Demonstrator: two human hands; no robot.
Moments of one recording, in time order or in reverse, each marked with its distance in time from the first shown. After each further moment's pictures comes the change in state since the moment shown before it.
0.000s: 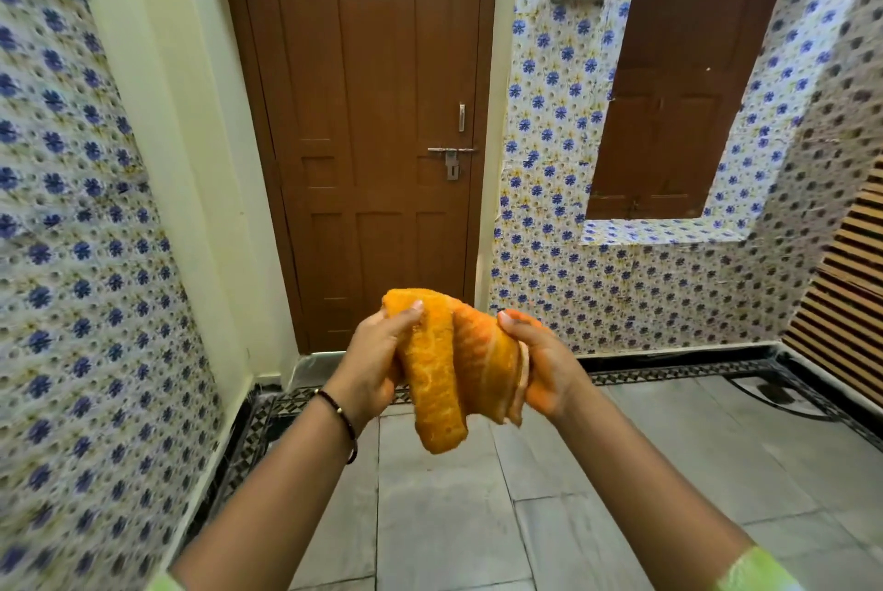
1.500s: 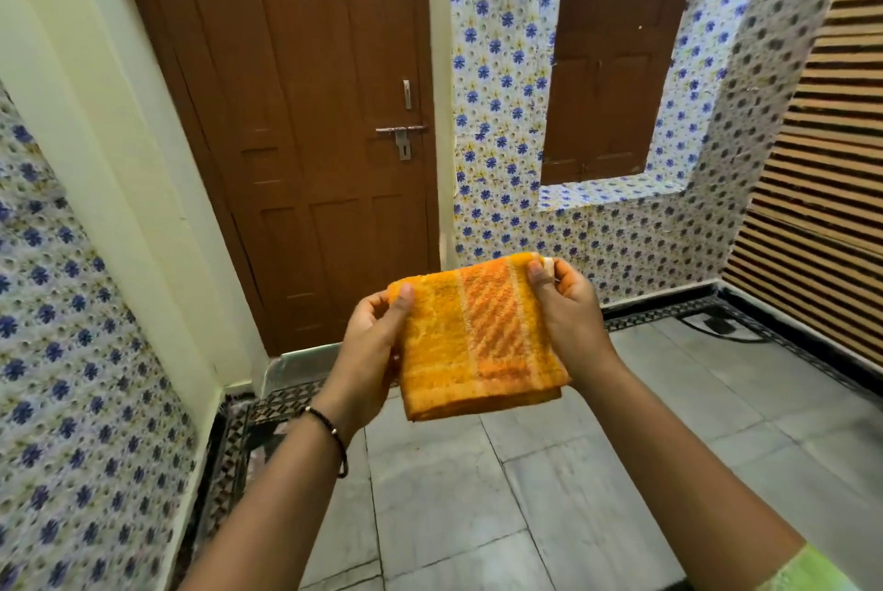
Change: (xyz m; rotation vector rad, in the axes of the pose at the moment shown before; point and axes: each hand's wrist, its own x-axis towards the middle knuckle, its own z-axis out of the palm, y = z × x) left_hand -0.001 -0.001 -0.004 0.136 -0.176 0.087; right_hand -0.045 -0.024 0.016 -0.425 0.353 -0.572
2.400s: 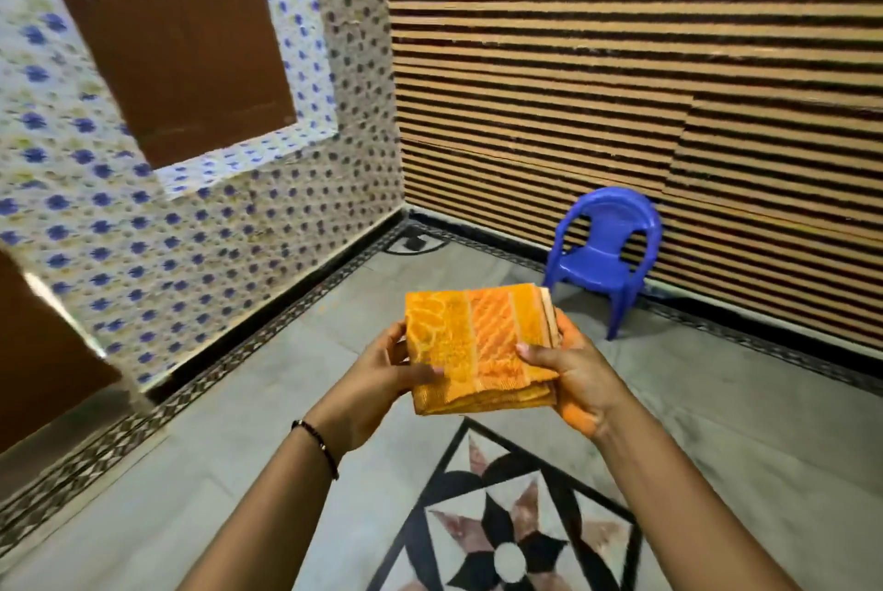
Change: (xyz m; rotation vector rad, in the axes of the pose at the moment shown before) left_hand 0.036 -0.182 0.453 0.138 -0.905 -0.374; right_hand -0.111 0.031 -0.470 0.299 0.605 0.351
